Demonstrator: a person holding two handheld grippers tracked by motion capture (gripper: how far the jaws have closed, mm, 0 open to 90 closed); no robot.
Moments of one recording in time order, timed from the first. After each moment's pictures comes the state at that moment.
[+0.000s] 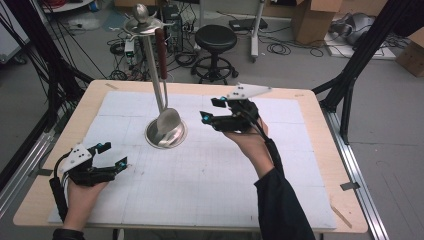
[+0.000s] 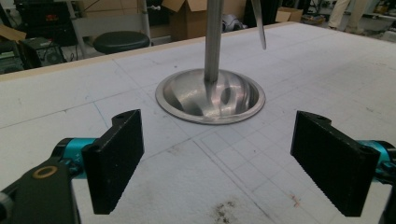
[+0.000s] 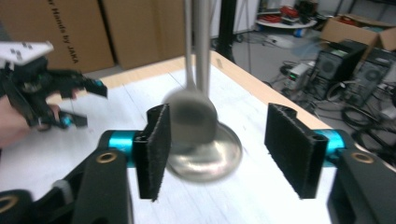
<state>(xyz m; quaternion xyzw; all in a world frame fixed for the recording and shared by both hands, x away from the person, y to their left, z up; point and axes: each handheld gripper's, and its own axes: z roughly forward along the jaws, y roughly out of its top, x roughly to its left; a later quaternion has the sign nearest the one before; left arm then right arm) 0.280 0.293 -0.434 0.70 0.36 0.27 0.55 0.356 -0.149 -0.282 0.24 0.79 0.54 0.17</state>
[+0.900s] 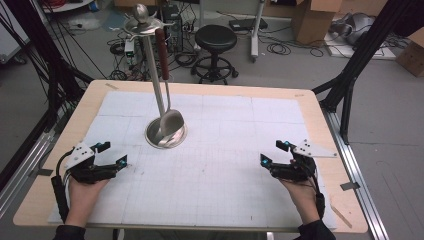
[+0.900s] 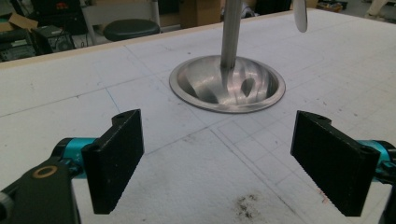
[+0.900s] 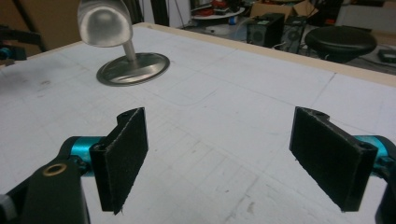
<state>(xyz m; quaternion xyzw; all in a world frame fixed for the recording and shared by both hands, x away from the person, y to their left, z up) 0.289 0.293 -0.443 0.71 0.38 0.27 0.52 0.288 -0.299 -0.396 0.36 0.73 0.54 0.22</state>
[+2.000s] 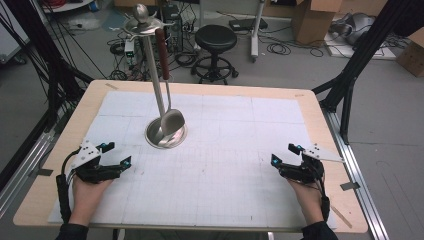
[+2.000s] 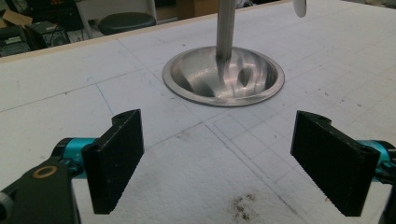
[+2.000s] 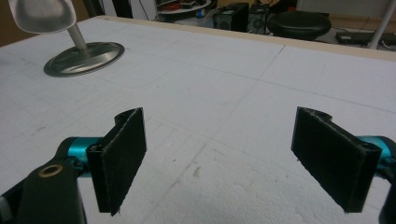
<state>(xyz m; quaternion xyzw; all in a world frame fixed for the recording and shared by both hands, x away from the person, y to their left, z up) 0.293 0.285 -0.447 0.72 0.37 0.27 0.52 0.292 -0.329 -0.420 0.42 0.71 0.51 0.24</state>
